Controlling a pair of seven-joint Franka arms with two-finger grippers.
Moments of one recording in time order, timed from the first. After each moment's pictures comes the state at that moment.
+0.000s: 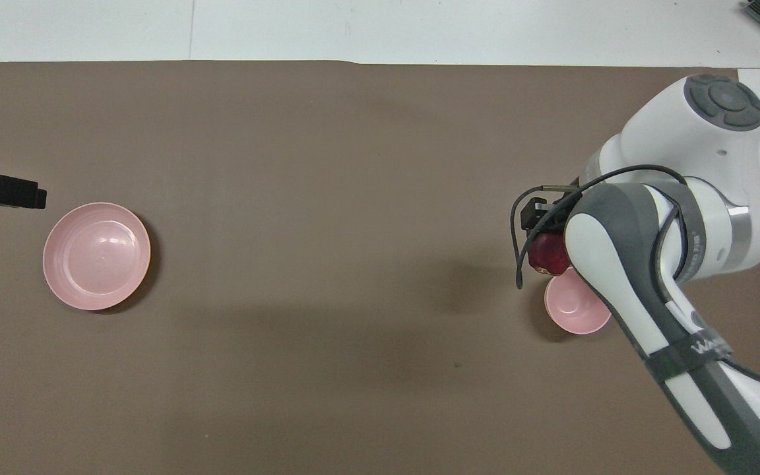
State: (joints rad) left arm -0.08 -0.04 0.07 -1.55 -0.03 1.59 0.11; right arm 0.09 0.05 0.06 -2.10 0.05 2.07 0.14
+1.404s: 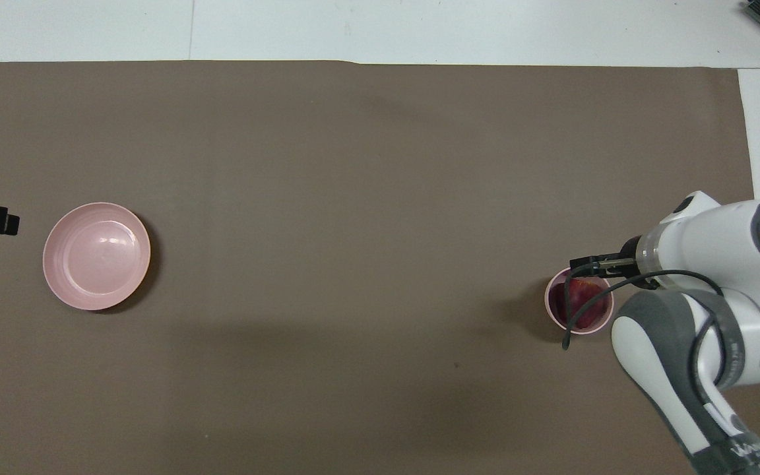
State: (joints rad) left arm -0.08 -0.07 0.08 -1.58 -0.03 1.56 0.14; right arm -0.05 -0.09 0.06 -1.98 -0.01 1.87 0.06
